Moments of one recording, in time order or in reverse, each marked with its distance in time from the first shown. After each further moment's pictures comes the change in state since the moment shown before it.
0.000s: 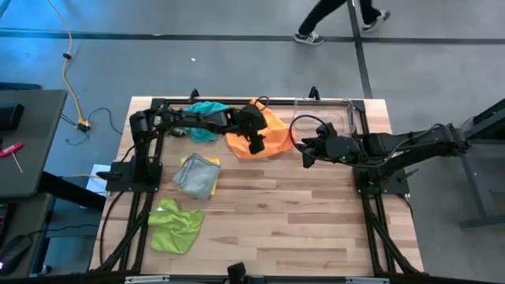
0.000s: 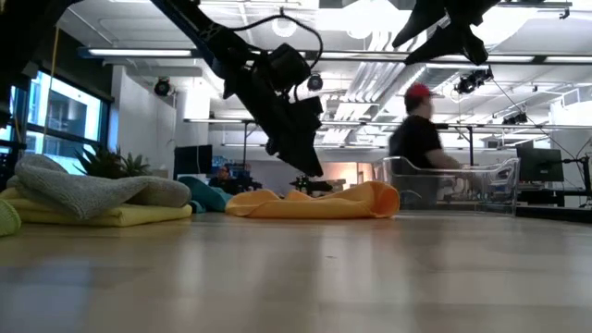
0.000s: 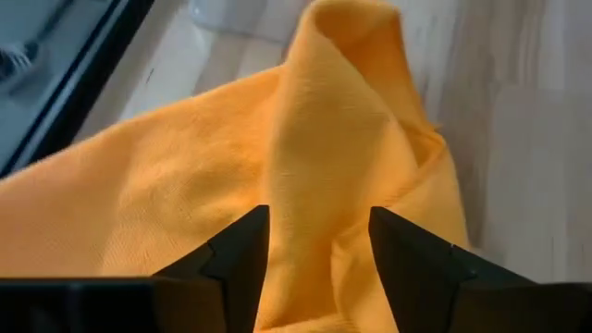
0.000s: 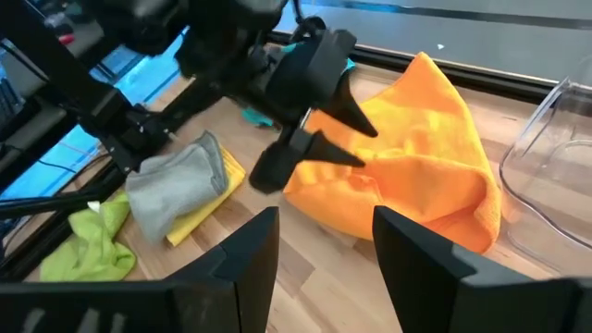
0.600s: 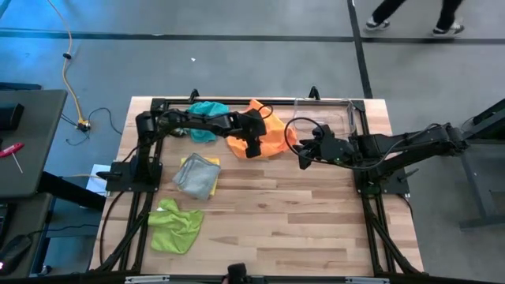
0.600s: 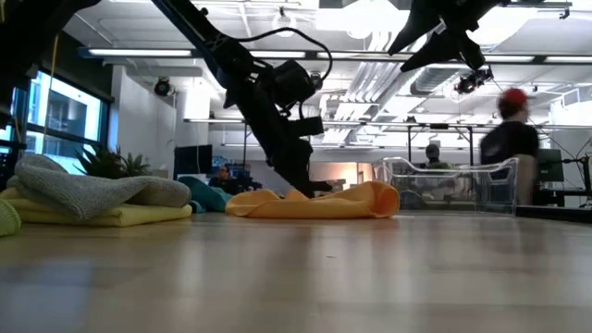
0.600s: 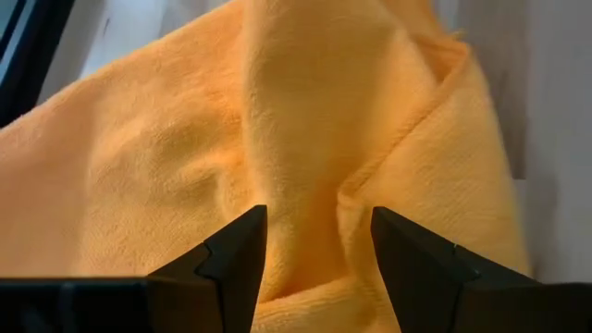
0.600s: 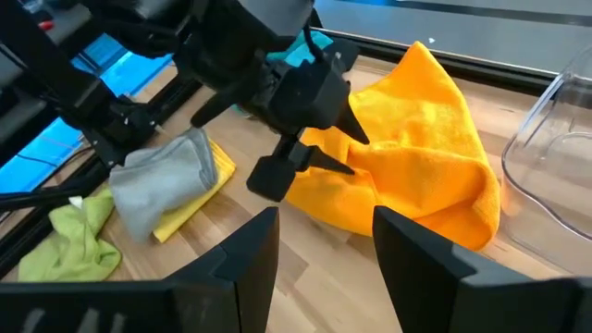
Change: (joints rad) left arm -0.009 0.062 0.005 -0.055 -0.042 0.130; right arm 0.000 0.042 0.000 0.009 0.005 0.011
